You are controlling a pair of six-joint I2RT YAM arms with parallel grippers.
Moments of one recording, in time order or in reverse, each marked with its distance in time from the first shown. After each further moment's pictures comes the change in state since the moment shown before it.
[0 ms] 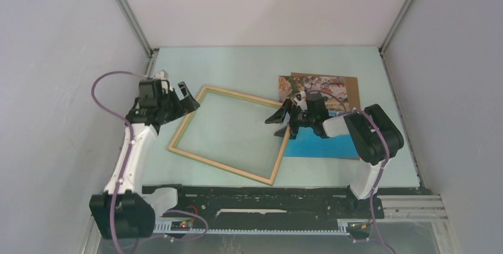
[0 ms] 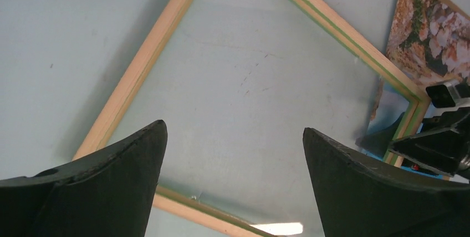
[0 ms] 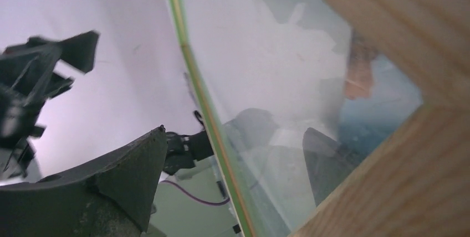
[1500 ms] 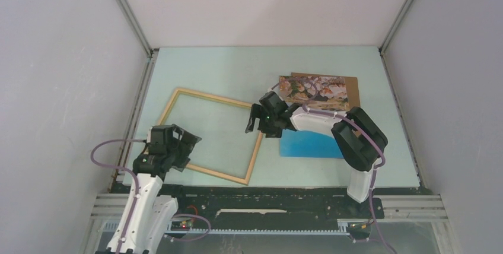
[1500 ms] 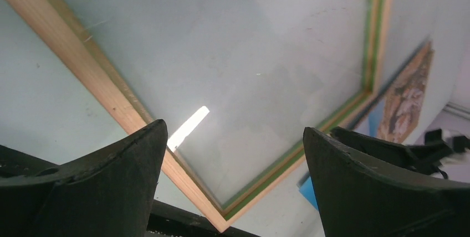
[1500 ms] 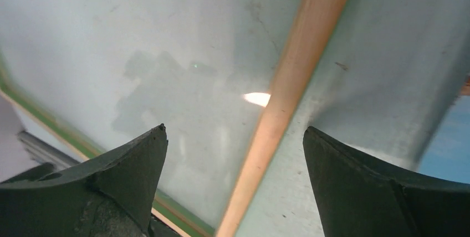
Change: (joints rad) left arm -0.098 -0.531 -0.519 -0.180 -0.196 -0.767; right arm 0.385 0.015 0.427 -0.780 0.720 -0.231
